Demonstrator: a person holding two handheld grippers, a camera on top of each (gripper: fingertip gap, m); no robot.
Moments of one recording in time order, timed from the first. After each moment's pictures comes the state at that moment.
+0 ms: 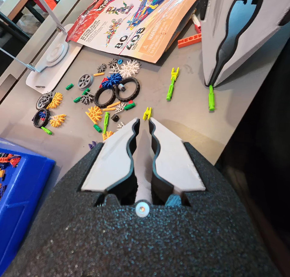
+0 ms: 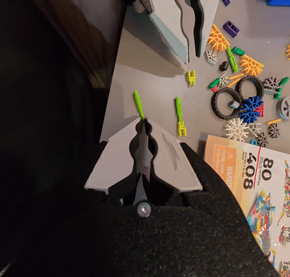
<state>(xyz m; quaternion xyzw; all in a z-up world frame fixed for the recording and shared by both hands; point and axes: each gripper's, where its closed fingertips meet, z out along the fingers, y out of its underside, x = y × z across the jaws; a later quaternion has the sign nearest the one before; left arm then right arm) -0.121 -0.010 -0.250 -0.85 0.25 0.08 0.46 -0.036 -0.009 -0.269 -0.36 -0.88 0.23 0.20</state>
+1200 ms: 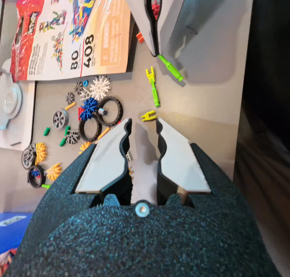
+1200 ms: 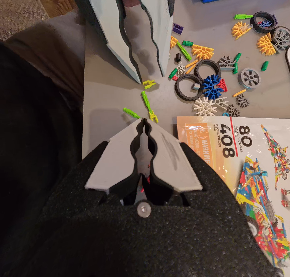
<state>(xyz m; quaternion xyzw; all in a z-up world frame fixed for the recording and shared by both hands) -0.104 0.008 -0.262 -0.81 0.46 0.04 0.36 -0.046 0.026 -0.244 -0.45 -0.81 0.28 0.23</state>
